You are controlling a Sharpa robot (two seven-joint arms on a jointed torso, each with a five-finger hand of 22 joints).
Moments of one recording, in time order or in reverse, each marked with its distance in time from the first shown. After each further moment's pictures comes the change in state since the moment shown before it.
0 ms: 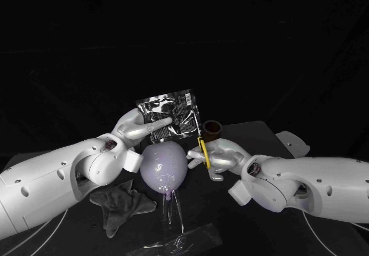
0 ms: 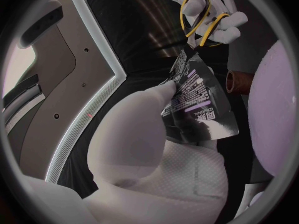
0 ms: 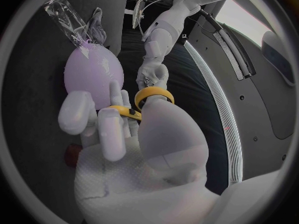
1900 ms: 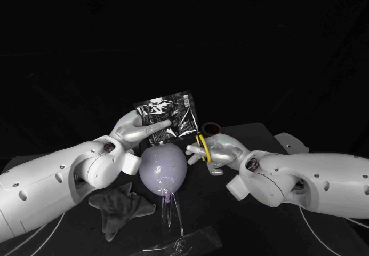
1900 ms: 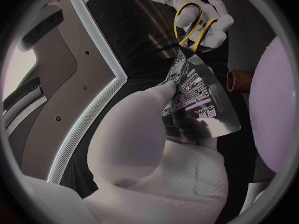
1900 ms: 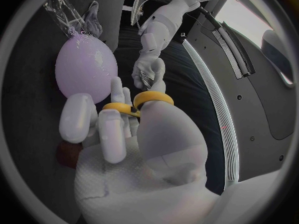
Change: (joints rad) left arm 0.000 -0.002 0.001 -0.003 -0.027 0.005 0.014; left_hand 0.000 -0.001 0.000 0.000 0.000 -0.003 -0.003 0.002 0.007 0.000 0.000 0.000 0.001 0.000 0.000 0.000 0.002 0.007 0.000 0.000 0.000 -0.001; right arm 0.031 0.009 0.006 -0.015 0.018 -0.009 0.011; right_hand 0.028 0.055 -0.004 -0.021 0.000 0.076 -0.031 0.011 0.017 0.089 -0.033 0.047 0.010 0.001 -0.028 0.025 0.046 -0.007 0.036 -0.024 0.097 0.000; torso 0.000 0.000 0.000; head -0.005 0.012
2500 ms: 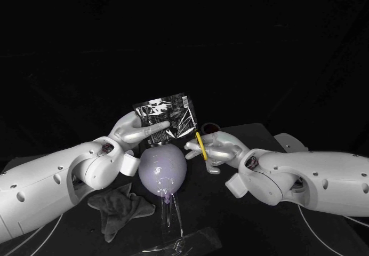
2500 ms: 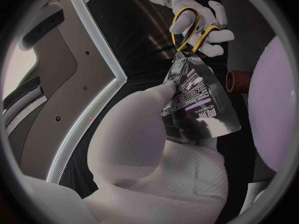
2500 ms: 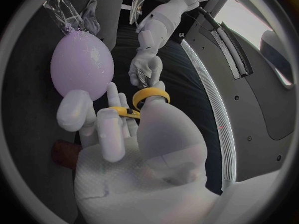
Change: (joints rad) left arm 0.000 -0.005 0.000 -0.001 -0.003 0.013 -0.002; left_hand -0.001 -0.001 0.003 -0.003 -0.003 0.000 0.000 -0.001 0.000 0.000 0.000 -0.001 -0.001 0.000 0.000 0.000 0.002 -0.004 0.000 0.000 0.000 0.000; right arm 0.010 0.002 0.002 -0.005 0.000 -0.003 0.019; right_hand -0.021 -0.021 0.000 -0.005 0.000 -0.095 0.046 -0.083 -0.049 -0.134 0.058 -0.053 -0.054 0.001 0.044 -0.004 -0.026 0.000 -0.047 0.047 -0.096 0.000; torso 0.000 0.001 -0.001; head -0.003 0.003
